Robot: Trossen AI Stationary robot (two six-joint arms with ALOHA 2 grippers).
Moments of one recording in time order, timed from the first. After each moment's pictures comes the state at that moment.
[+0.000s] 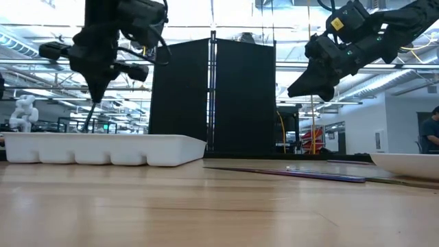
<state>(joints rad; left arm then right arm) 0.02 1.53 1.11 -1.48 -0.50 1.25 -0.45 1.01 0.50 0.06 -0.21 0.17</state>
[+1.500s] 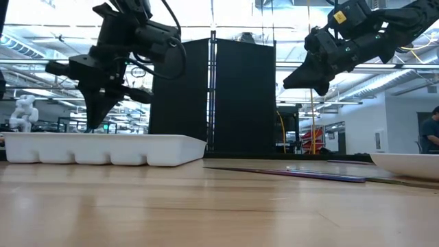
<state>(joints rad) 0.08 1.63 1.08 -1.28 -0.18 1.52 -0.45 1.01 0.50 0.15 -0.21 0.12</state>
